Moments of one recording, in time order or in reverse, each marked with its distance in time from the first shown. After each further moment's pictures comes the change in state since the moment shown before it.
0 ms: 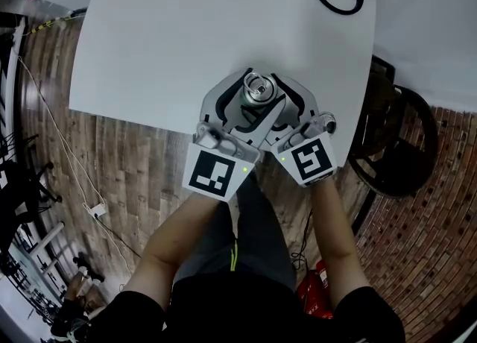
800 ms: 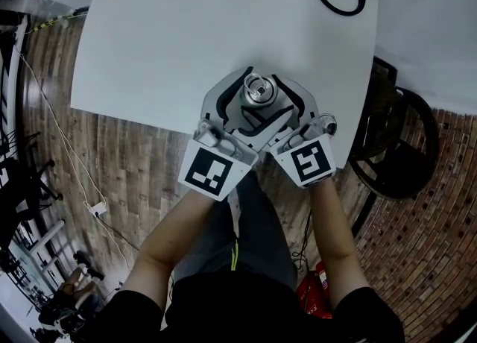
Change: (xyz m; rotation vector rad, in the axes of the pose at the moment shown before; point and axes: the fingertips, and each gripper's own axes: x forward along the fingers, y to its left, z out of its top) left arm 0.002 -0.009 -0.002 -0.011 0.000 -0.075; right arm -0.001 -0.001 -0.001 -0.004 -0.006 -0.006
